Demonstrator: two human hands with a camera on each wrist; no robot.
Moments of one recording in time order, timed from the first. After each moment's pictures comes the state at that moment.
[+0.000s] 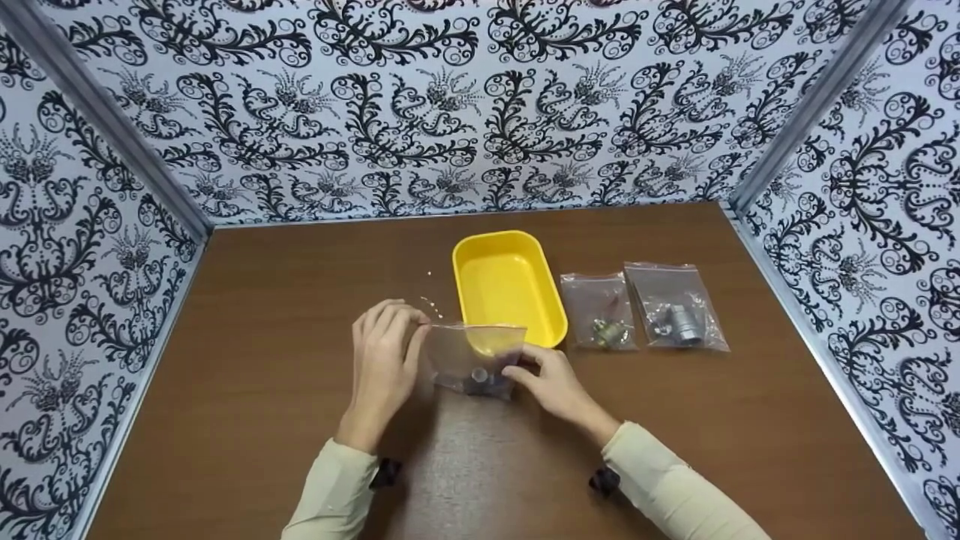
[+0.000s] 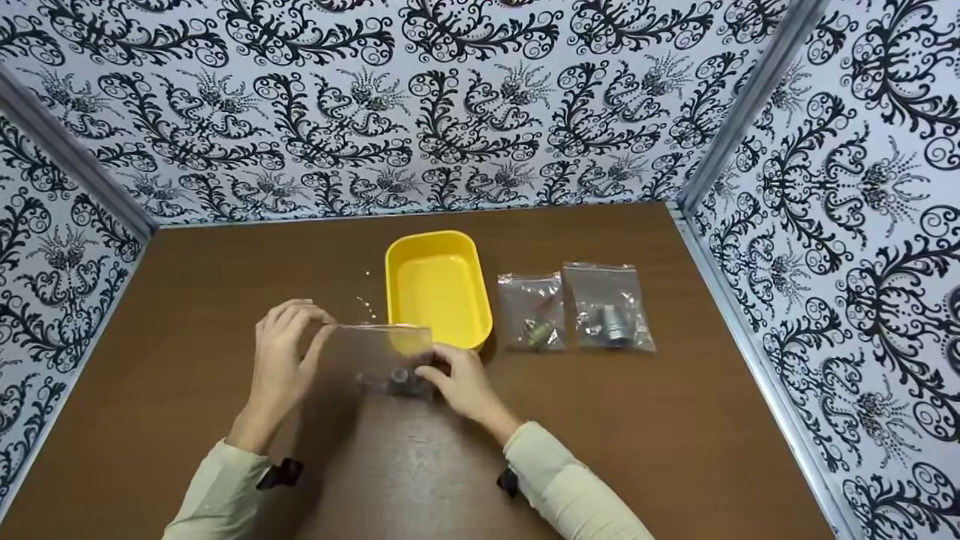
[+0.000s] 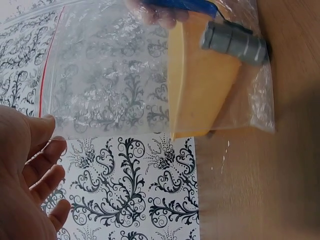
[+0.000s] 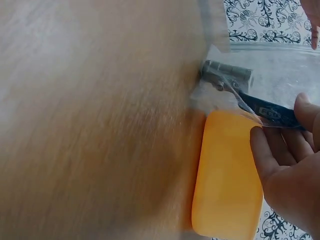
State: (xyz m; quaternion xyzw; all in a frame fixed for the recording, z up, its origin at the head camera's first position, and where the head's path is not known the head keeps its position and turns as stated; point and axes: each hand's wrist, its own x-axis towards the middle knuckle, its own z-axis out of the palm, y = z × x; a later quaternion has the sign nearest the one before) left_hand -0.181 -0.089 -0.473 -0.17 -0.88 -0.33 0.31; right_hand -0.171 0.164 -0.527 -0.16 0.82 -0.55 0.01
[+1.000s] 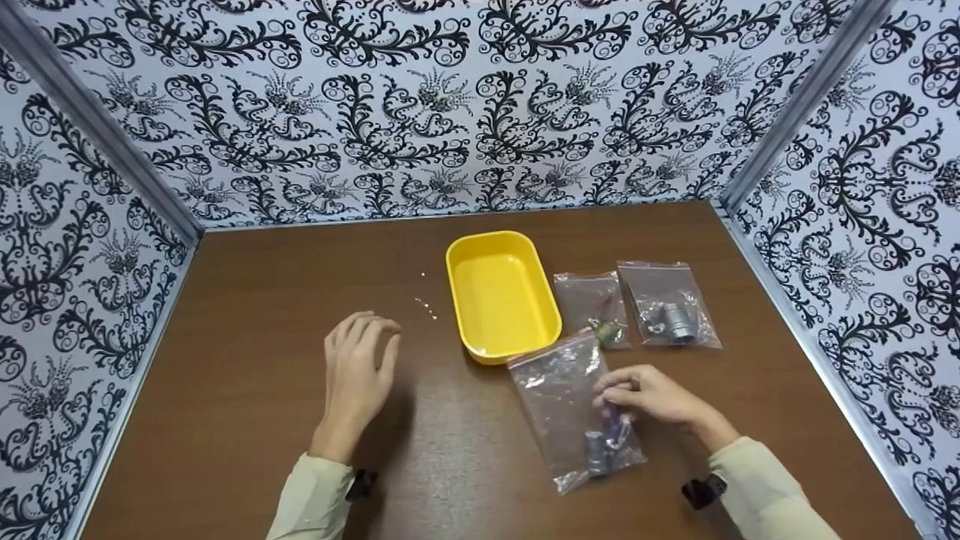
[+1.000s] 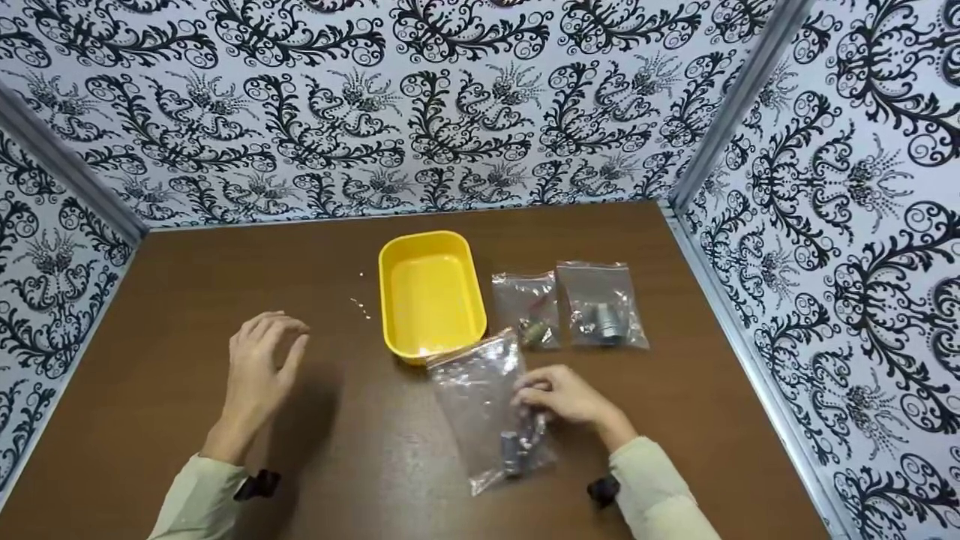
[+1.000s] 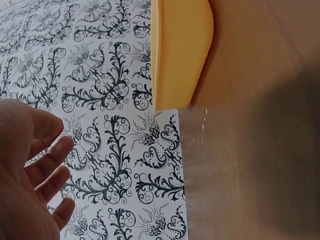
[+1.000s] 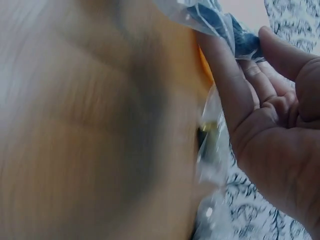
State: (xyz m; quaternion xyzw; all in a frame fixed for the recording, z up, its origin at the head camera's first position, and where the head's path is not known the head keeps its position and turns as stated) left_hand -0.179 -0.115 -0.490 -0.14 -0.89 -0.30 0.30; right_hand -0.148 0.319 -0.527 -0.12 0.77 -0.57 0.27
